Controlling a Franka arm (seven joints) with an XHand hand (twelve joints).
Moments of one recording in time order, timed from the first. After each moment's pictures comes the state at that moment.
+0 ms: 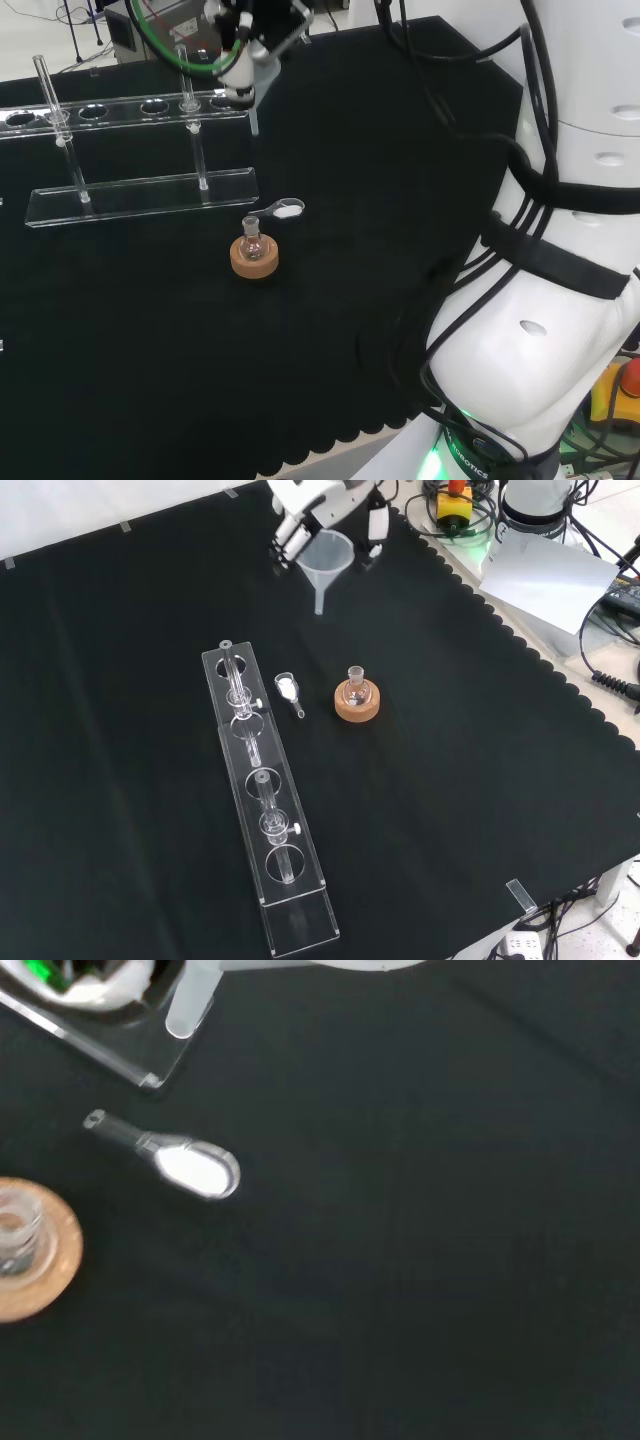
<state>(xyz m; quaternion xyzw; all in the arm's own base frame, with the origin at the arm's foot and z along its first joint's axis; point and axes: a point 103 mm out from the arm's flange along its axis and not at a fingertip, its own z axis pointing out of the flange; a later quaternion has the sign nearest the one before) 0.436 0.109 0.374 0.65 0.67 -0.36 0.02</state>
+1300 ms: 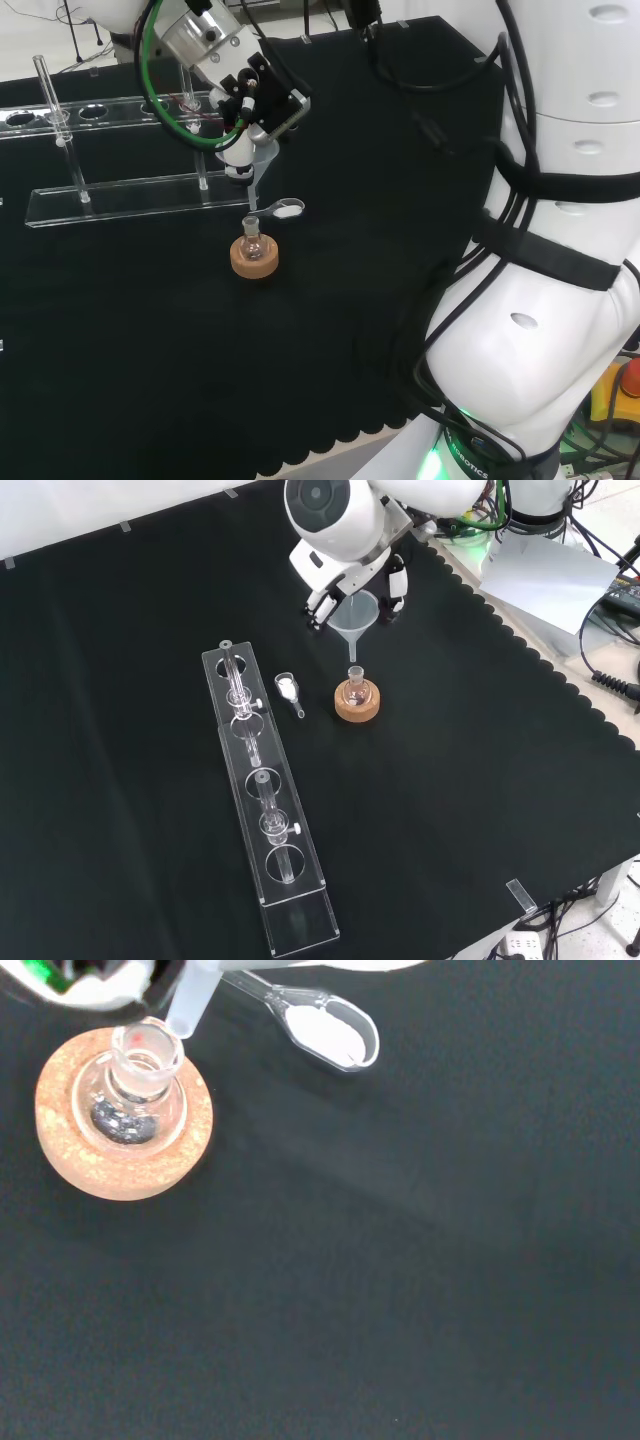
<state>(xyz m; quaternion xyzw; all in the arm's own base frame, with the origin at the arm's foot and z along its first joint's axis) 0.416 0.125 0.281 0.63 0.68 -0.38 -0.03</state>
